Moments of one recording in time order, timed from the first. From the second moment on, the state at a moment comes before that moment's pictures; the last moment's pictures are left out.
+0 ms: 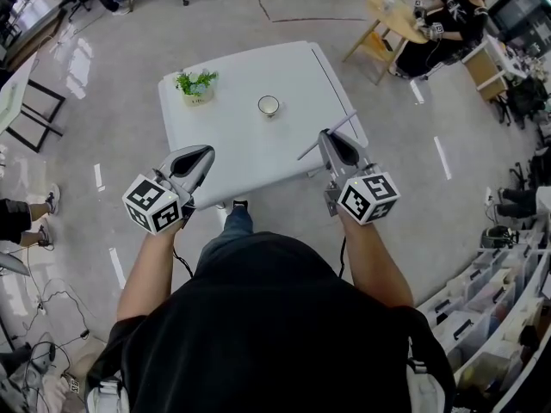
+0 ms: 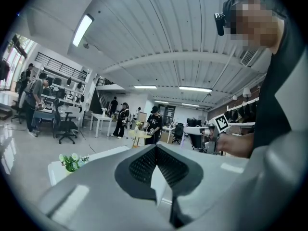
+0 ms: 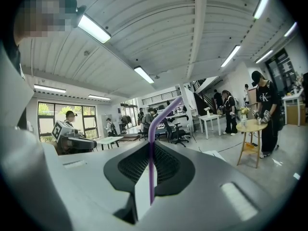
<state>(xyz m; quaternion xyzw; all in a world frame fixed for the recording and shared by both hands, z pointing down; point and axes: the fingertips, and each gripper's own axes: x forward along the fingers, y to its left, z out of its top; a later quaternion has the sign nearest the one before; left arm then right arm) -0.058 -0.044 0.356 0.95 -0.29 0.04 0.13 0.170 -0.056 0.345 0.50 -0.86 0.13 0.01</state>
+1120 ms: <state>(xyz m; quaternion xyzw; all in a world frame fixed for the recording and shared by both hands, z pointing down) -0.066 -0.155 0.386 0.94 -0.28 0.06 0.16 0.156 -0.179 0.376 0.49 -0.85 0.16 0.02</state>
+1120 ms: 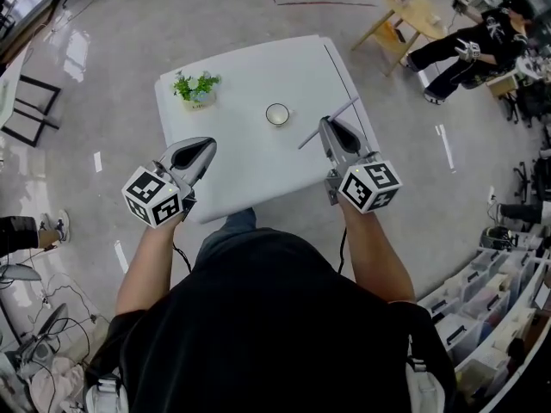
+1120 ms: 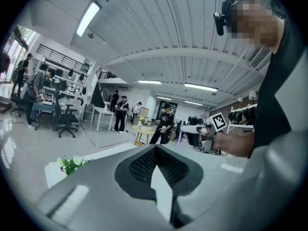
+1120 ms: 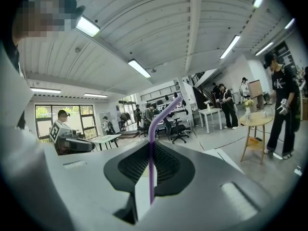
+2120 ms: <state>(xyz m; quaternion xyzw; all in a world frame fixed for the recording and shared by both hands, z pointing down) -0.065 -0.222 0.426 0.94 -0.28 0.08 0.19 0.144 -0.267 0.442 0.48 -0.85 0.20 0.04</state>
